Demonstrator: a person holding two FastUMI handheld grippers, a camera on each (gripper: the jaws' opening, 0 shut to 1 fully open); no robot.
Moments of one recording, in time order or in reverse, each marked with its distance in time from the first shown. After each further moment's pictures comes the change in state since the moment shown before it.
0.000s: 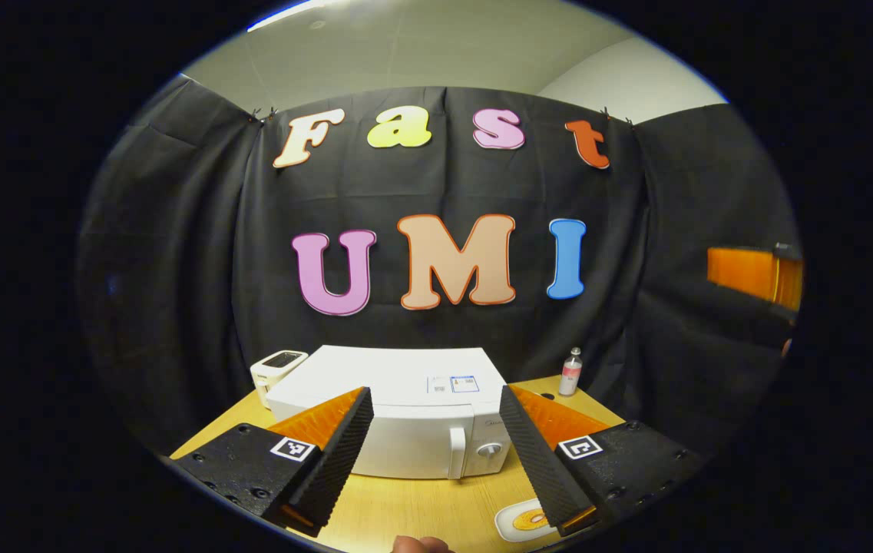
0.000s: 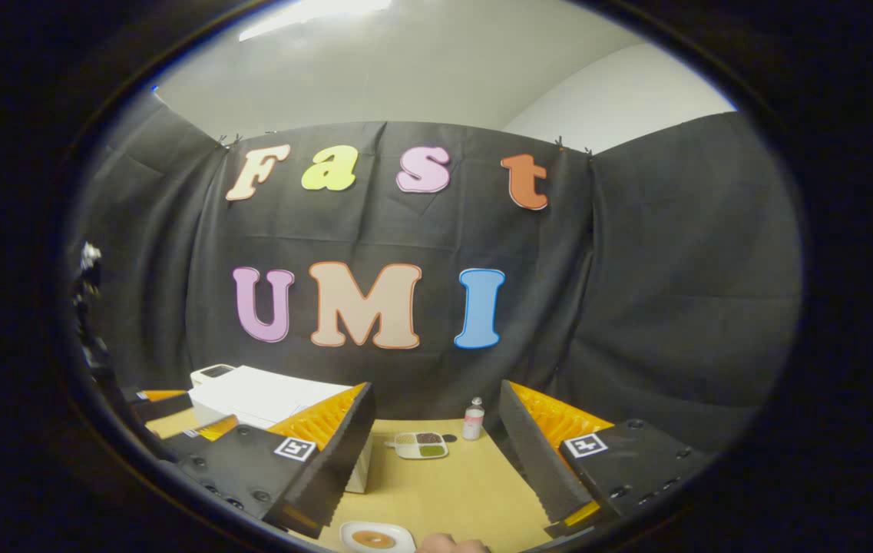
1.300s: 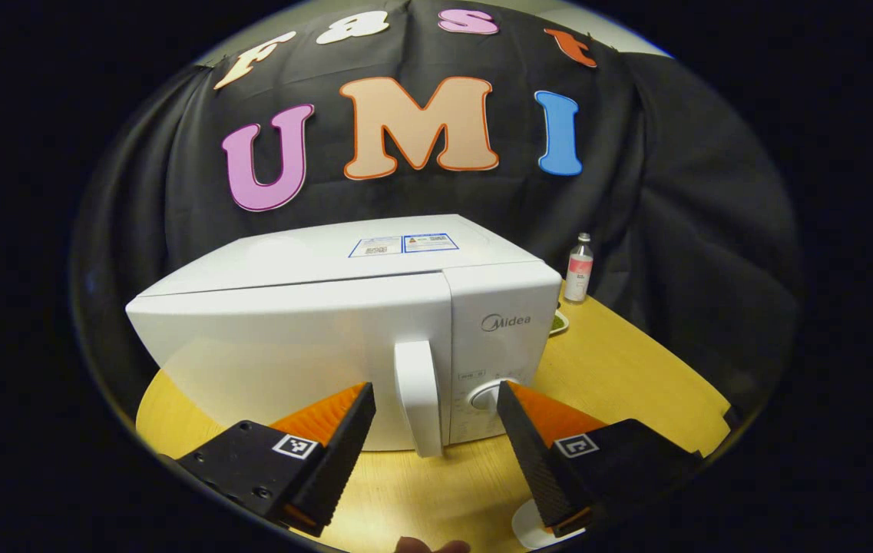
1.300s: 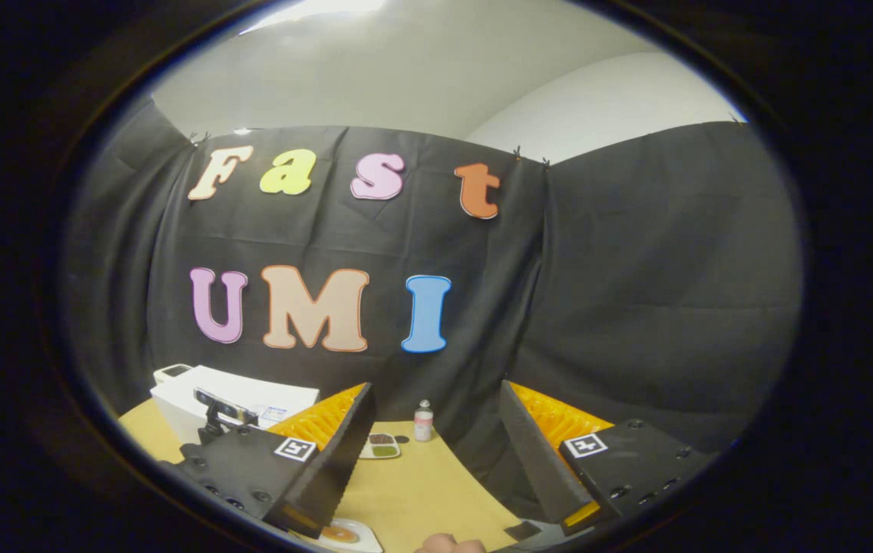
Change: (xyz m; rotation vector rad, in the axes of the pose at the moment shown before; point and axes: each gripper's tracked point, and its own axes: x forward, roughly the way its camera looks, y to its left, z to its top) left arm 0.134 -0.029 -0.185 0.066 0.306 -0.095; right arm -0.025 -0.070 0.012 -0.025 -0.015 -0.169
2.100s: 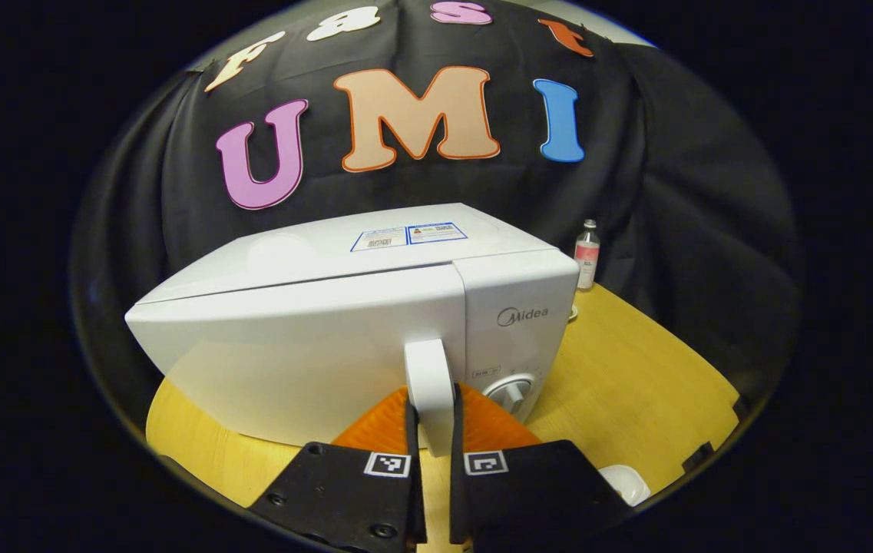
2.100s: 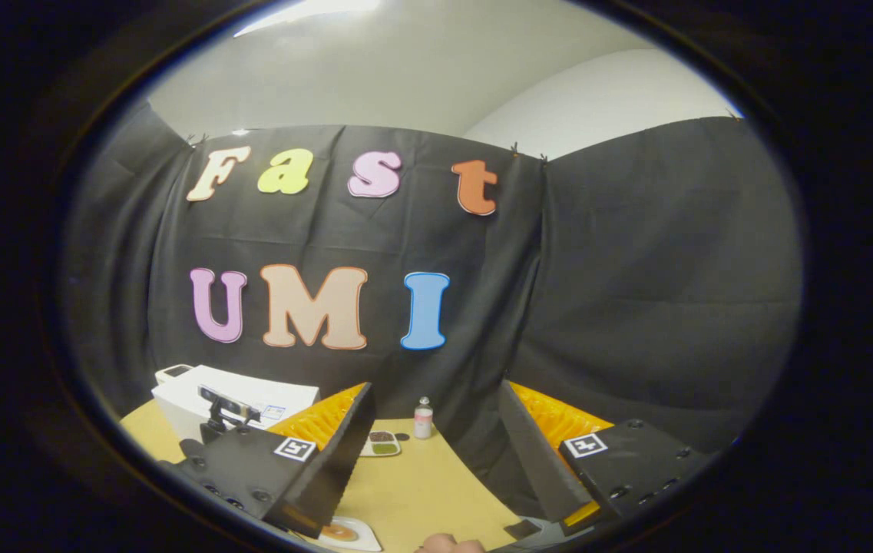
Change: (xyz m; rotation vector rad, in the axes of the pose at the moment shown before) left arm 0.005 0.011 -0.005 0.005 0.043 0.017; right arm -0.001 -0.005 -0.001 0.013 0.006 0.011
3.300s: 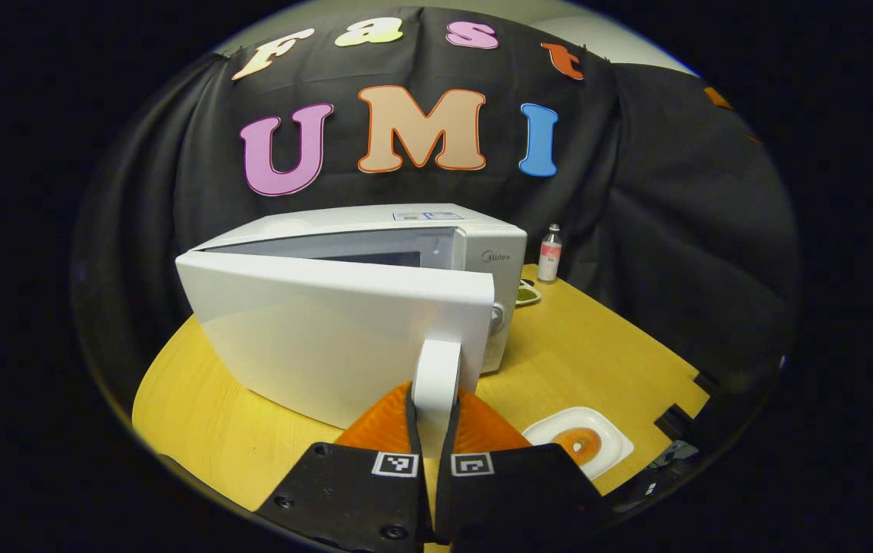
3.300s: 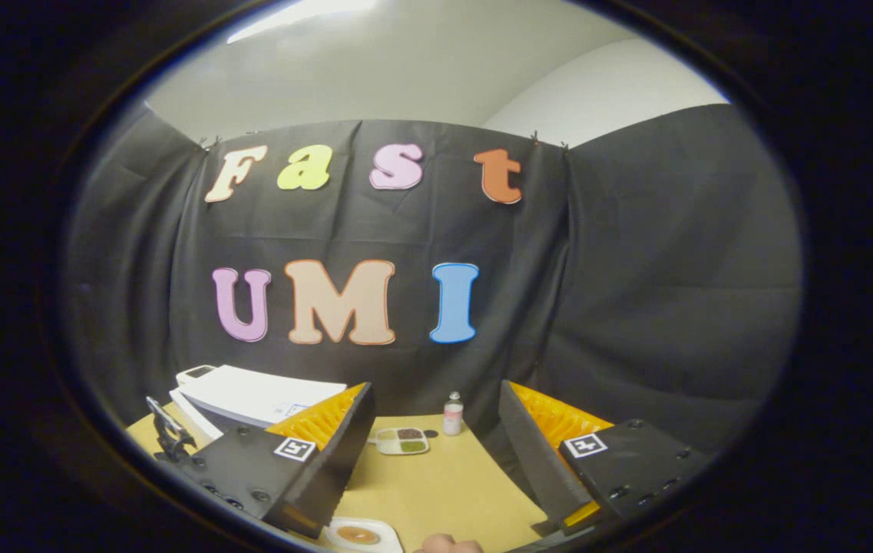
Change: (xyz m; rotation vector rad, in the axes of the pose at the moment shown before) left arm -0.128 0.025 -0.057 -0.038 -0.037 -0.117; right arm 0.019 0.047 -0.028 0.029 0.044 0.115
